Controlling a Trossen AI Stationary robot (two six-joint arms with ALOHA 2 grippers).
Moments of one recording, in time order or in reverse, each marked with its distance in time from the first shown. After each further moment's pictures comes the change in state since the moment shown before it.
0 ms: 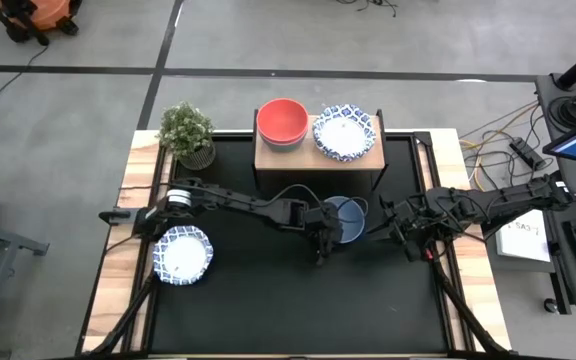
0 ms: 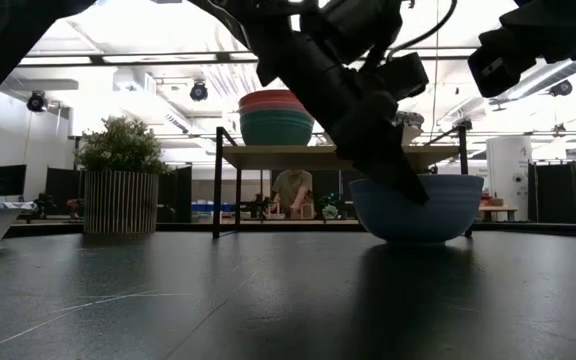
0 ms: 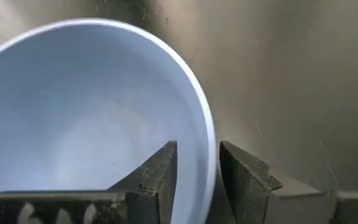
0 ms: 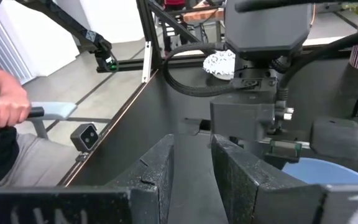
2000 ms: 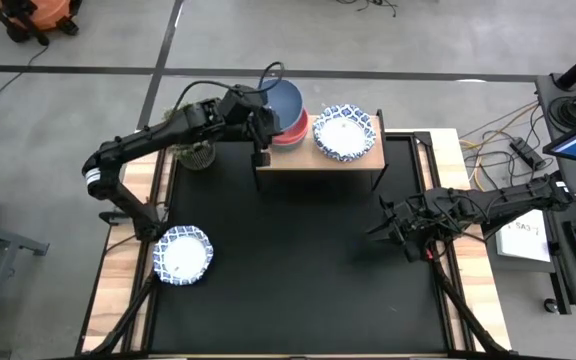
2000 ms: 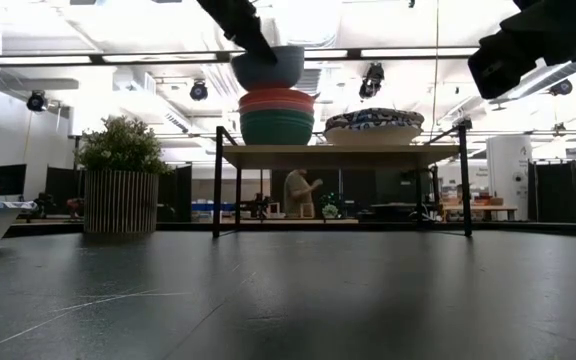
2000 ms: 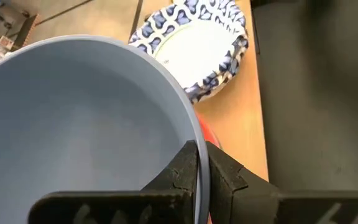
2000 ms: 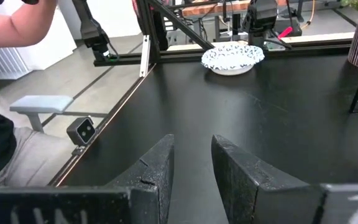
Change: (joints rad) left arm 0.445 -0.638 0.004 -0.445 -0.100 0.317; right arm 0.000 0.003 0.000 -0.019 0.002 -0.019
